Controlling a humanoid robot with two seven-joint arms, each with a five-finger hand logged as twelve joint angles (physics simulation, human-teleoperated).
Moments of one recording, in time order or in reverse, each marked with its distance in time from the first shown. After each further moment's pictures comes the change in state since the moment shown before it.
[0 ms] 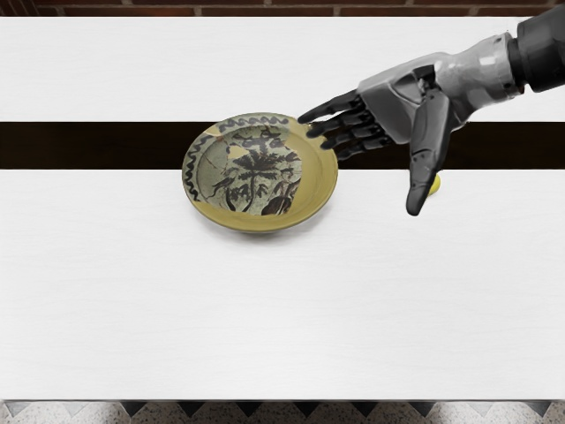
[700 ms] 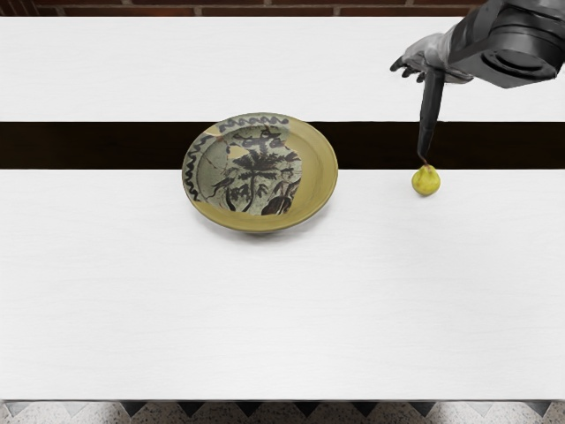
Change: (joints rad) left arm 0.000 0.000 0.000 0.000 0.000 0.000 0.000; right arm 0.226 0.452 -0.569 -0.268 -0.350 -0.567 0.000
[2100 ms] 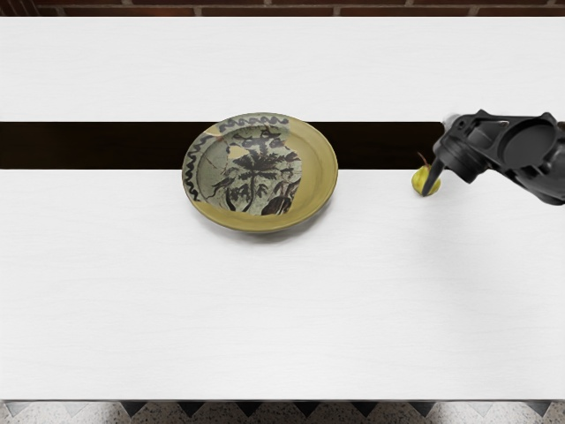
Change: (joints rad) left arm 0.000 0.000 0.000 0.000 0.000 0.000 0.000; right arm -0.606 0.166 0.248 -0.491 -0.191 -0.314 0.000
